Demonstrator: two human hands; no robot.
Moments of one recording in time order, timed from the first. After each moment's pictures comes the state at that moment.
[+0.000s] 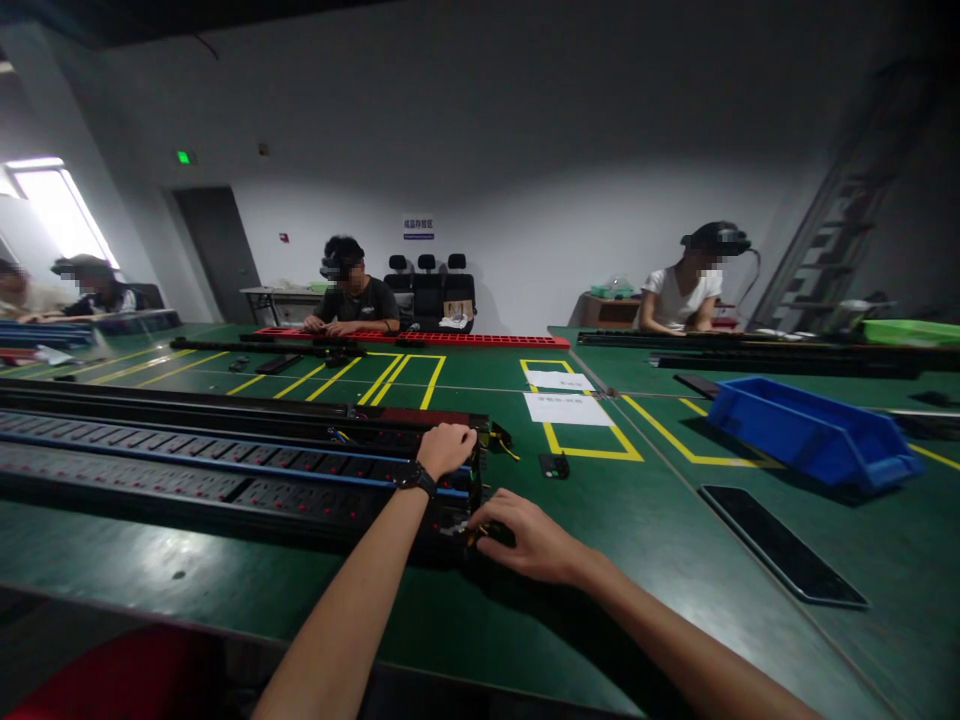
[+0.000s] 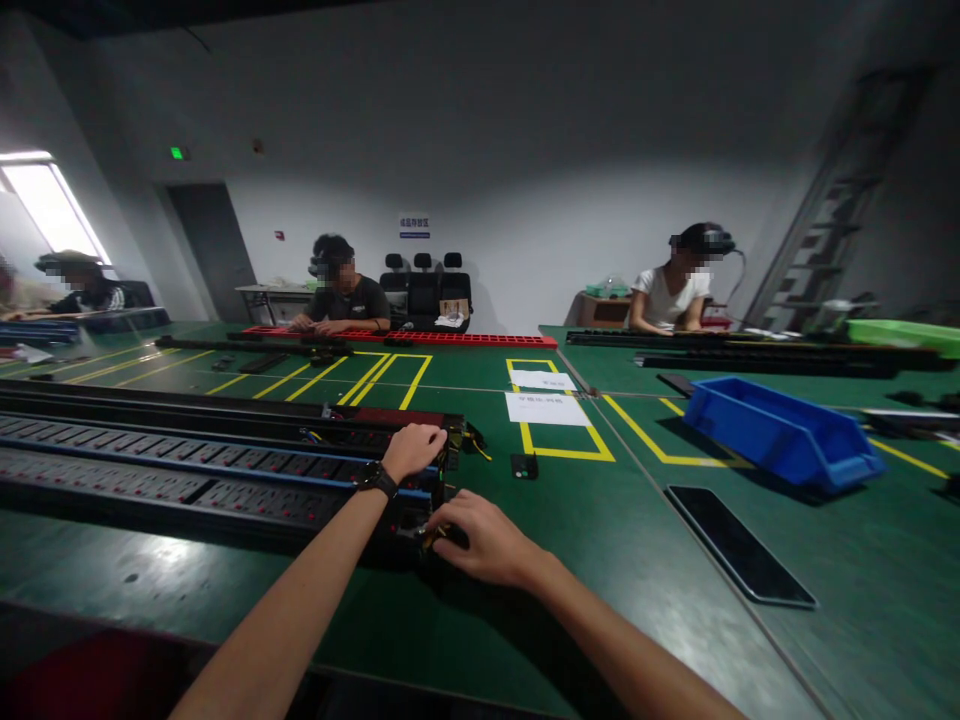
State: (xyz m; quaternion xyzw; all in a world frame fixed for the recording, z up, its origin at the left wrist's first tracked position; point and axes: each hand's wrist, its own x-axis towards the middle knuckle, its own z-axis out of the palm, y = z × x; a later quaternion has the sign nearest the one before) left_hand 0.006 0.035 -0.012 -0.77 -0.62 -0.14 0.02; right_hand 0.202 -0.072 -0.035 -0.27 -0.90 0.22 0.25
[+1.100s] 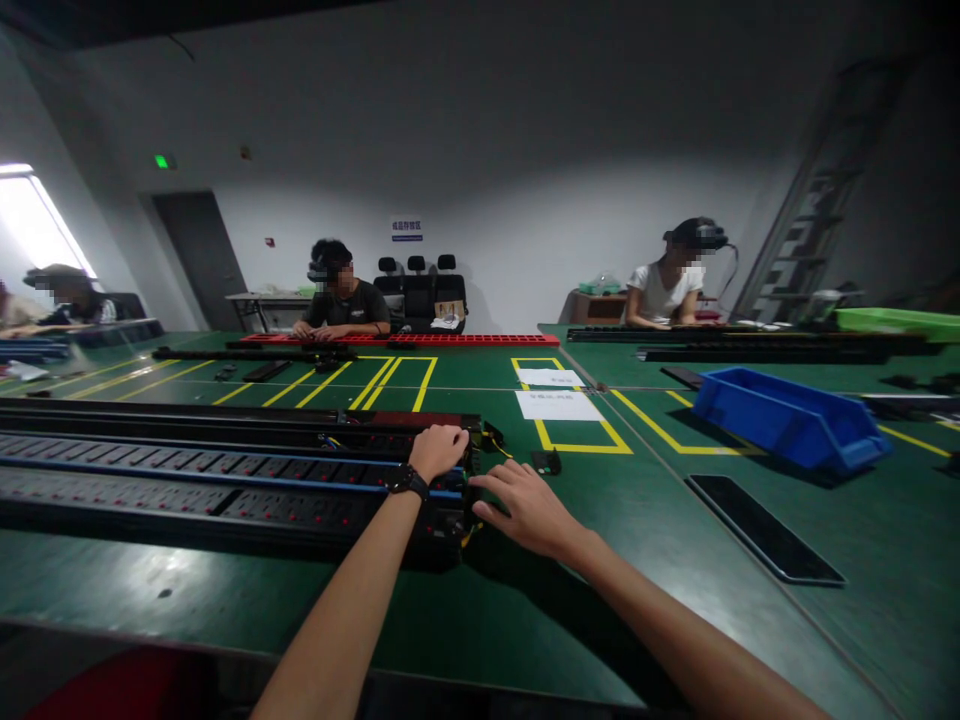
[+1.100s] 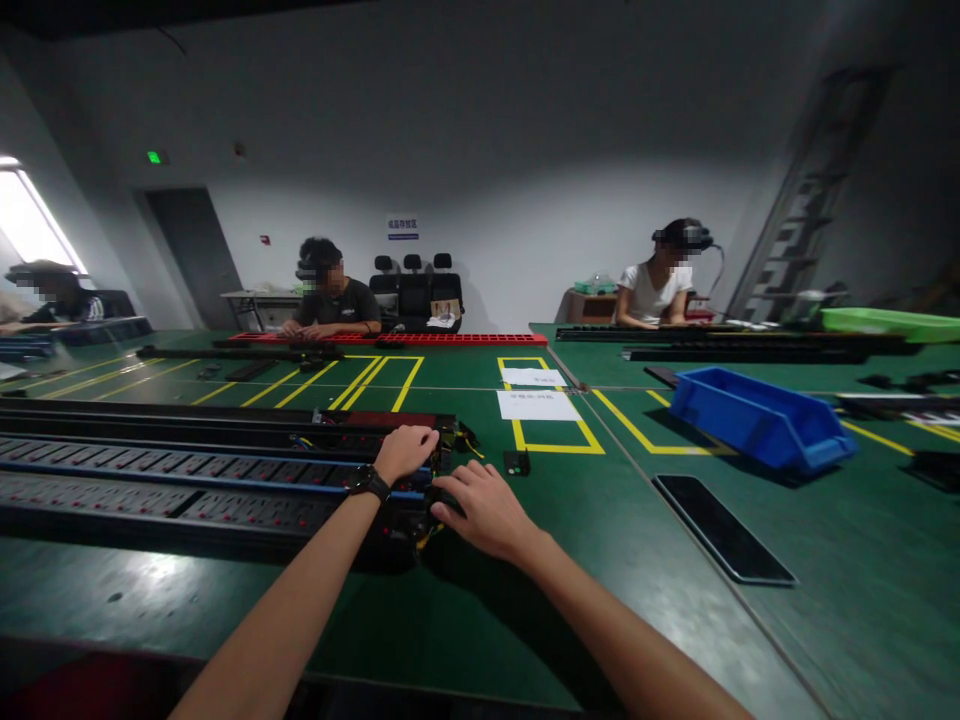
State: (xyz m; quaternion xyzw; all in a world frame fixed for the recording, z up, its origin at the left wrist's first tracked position) left_hand 0.006 0.034 -0.008 -0.77 -0.62 -0.13 0.02; right_hand 0.207 -0.058 -0.024 -0.37 -0.90 0.01 0.24
